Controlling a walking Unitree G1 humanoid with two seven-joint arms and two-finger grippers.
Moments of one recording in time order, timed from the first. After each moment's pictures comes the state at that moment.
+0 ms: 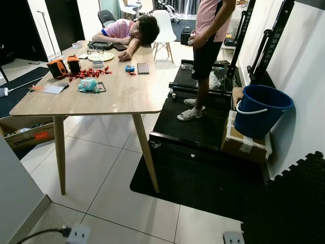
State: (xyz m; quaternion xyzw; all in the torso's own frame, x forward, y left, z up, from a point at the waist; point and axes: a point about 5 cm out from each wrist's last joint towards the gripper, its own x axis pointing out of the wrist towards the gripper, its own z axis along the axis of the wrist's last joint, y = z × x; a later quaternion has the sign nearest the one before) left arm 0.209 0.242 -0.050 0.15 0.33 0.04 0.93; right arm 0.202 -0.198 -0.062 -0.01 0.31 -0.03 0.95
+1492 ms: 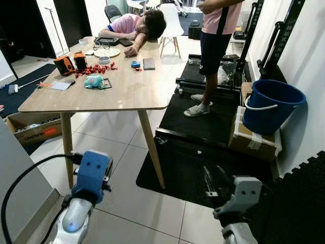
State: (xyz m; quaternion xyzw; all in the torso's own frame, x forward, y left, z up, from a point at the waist) left arm 0.255 0.164 0.150 0.15 -0.03 -0.07 0.99; right arm 0.243 -0.138 0.104 0.05 -0.10 0.05 0.99
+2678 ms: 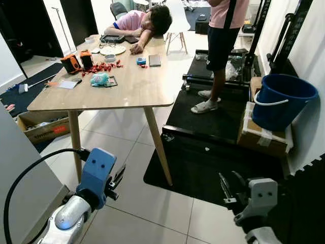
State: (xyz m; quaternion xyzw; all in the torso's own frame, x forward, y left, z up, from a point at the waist) left arm 0.242 0.160 0.160 0.13 0.02 -0.20 0.97; right arm 0.227 -0.182 0.100 -0.02 -0.06 0.05 1.00
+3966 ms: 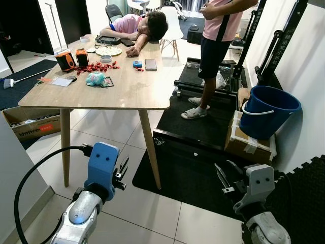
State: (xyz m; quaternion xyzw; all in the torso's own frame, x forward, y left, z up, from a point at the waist) left arm 0.251 0.143 0.159 0.08 -0.01 -0.14 0.99; right arm 0.246 -0.191 0.122 -0.05 -0.07 0.09 0.99
